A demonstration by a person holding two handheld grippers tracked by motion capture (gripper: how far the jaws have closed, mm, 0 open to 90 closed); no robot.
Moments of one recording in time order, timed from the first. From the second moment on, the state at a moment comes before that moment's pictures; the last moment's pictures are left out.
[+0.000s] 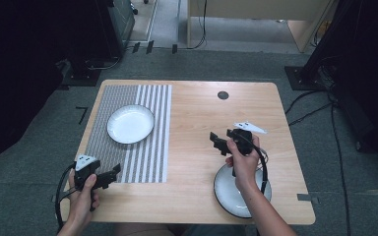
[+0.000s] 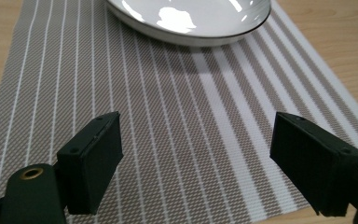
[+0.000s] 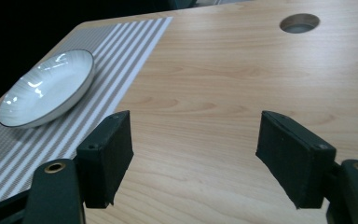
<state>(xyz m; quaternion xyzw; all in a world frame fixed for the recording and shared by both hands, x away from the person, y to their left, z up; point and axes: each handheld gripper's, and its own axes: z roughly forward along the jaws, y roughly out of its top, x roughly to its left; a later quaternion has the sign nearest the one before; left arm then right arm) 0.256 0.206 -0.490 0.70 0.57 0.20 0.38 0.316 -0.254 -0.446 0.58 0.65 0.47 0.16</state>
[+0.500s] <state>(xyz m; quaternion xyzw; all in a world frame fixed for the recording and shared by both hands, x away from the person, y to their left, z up) 0.247 0.229 -0.509 0.71 0.58 0.21 0.35 0.287 -0.304 -0.466 0.61 0.62 0.46 0.18</state>
